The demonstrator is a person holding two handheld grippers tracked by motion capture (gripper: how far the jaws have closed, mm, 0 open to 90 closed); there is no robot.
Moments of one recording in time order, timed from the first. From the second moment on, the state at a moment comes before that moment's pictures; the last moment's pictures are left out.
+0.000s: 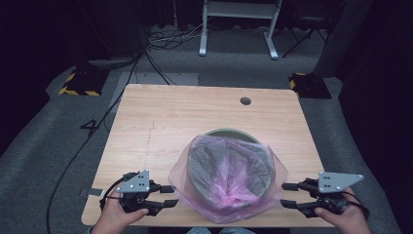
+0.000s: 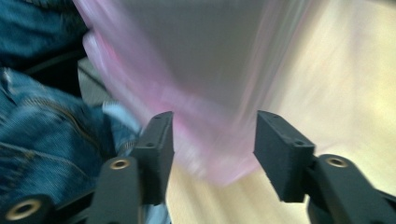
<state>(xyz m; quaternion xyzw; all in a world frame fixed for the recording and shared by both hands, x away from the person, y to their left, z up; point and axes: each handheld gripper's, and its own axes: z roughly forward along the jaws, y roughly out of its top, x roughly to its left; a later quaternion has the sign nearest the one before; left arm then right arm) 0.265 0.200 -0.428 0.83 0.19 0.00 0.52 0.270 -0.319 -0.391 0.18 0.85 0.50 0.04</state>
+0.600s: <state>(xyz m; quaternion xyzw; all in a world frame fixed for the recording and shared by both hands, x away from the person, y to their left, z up) 0.317 0.195 -0.408 0.78 0.21 0.03 0.58 0.325 -0.313 -0.384 0.20 0.82 0.53 0.01</state>
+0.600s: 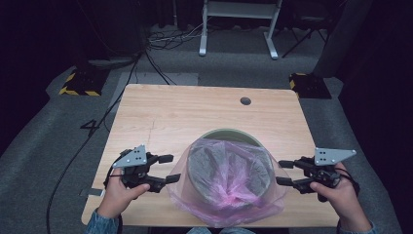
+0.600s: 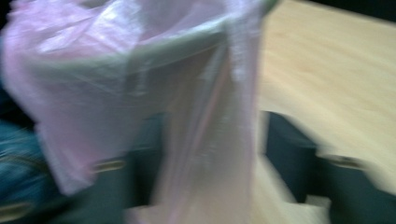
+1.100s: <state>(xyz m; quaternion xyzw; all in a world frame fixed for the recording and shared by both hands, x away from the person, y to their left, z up) 0.331 0.179 -0.398 0.80 0.20 0.01 0.57 0.347 -0.298 -0.364 0.17 0.83 0.53 0.09</state>
